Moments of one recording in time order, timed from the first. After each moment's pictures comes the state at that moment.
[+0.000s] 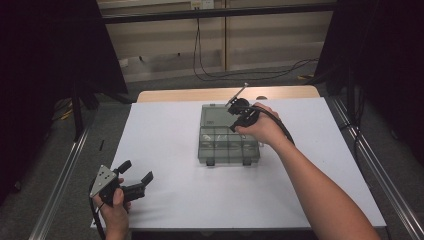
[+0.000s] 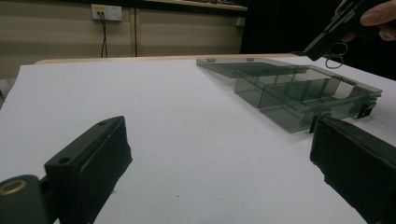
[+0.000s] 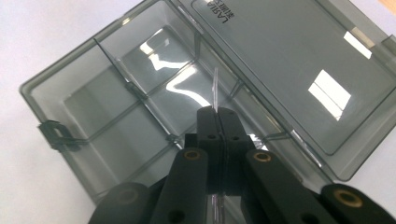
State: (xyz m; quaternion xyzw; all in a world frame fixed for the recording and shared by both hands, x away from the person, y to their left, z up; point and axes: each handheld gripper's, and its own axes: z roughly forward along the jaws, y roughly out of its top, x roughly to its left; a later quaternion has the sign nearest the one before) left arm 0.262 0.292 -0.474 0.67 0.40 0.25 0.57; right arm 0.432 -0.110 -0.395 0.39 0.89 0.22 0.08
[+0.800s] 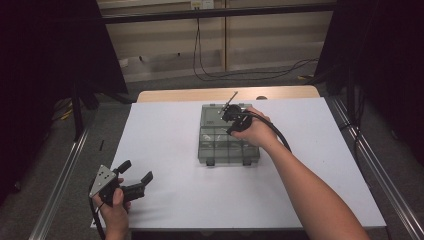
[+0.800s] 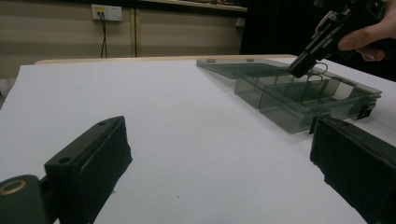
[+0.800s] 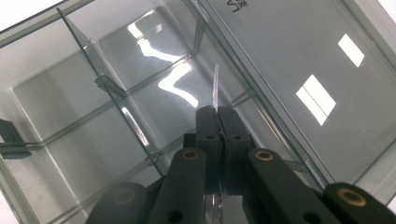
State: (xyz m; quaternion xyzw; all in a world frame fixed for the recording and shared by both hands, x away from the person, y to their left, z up) left arm 0.262 0.293 -0.474 0.67 0.40 0.24 0.57; right arm 0.443 -0.096 -0.426 0.34 0.92 0.19 0.10
